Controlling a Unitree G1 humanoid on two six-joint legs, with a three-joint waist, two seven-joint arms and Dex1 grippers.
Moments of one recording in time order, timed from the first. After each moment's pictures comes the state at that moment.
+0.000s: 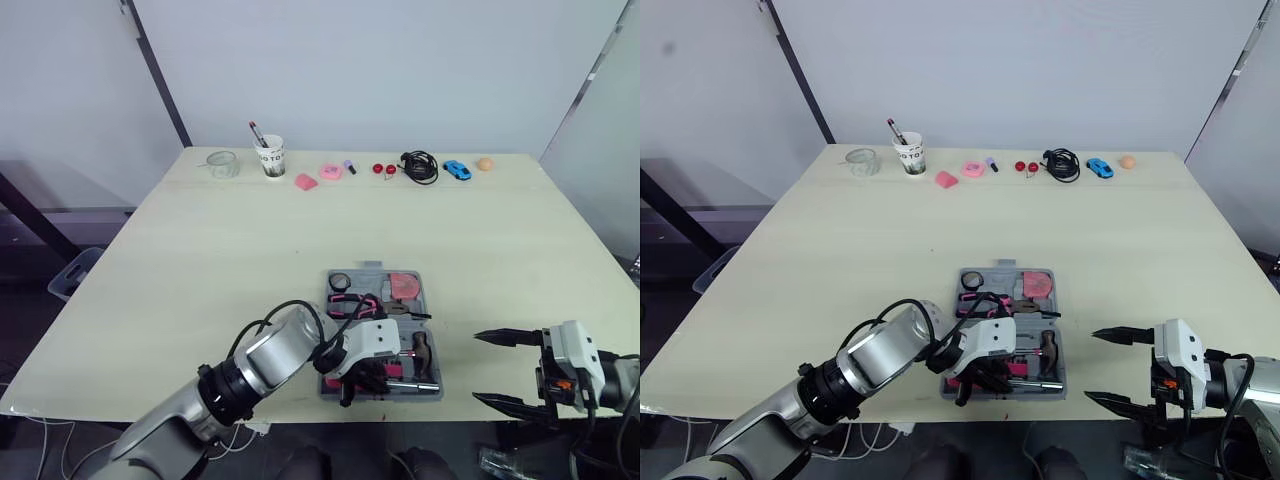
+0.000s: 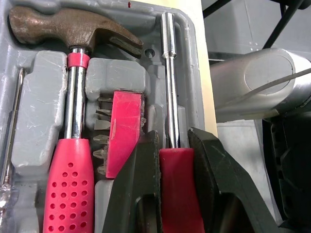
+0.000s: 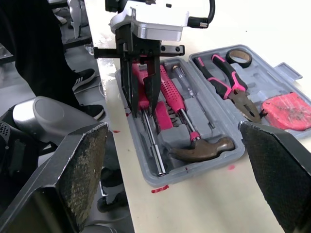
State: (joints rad) left arm -0.60 0.51 -0.74 -0.19 -0.08 0.87 -1.09; right arm 0.22 -0.80 -0.20 -0.32 0.54 0.10 1.26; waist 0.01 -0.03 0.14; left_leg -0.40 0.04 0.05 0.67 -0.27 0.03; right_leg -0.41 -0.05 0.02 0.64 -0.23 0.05
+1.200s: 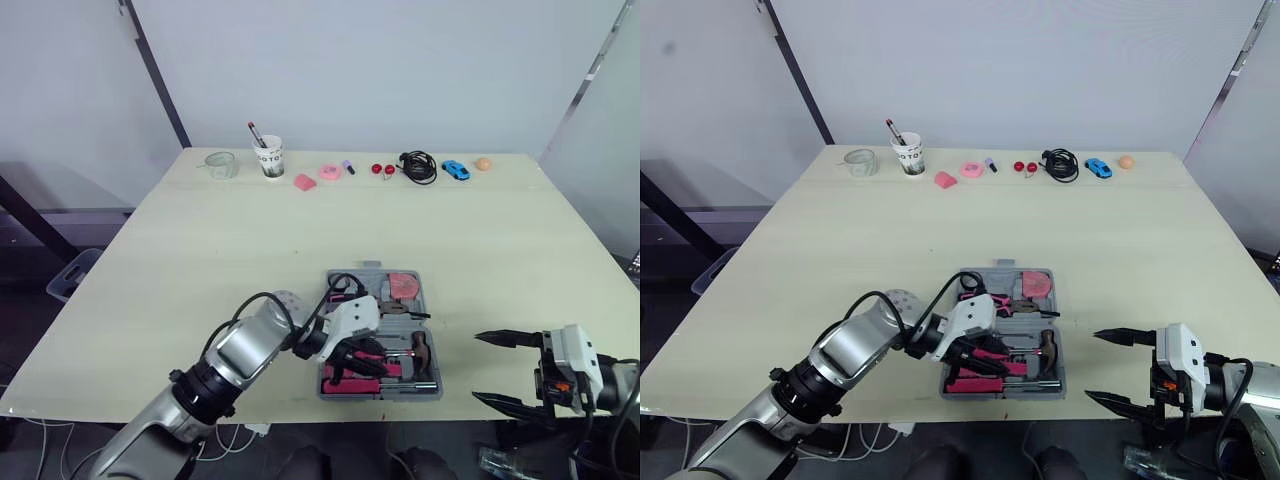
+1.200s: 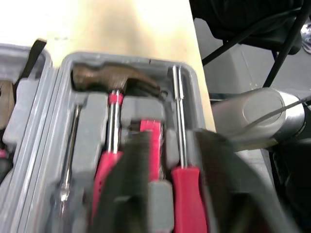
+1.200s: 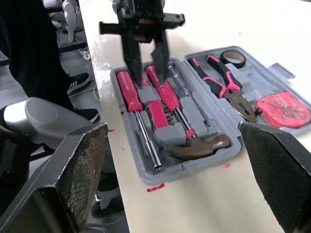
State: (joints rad) left arm -0.51 0.58 -0.54 -0.11 -0.20 0.55 -1.17; right arm 0.21 -0.75 -0.19 -0.25 0.51 0.03 1.28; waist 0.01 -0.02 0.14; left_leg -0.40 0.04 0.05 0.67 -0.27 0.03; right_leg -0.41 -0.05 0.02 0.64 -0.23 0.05
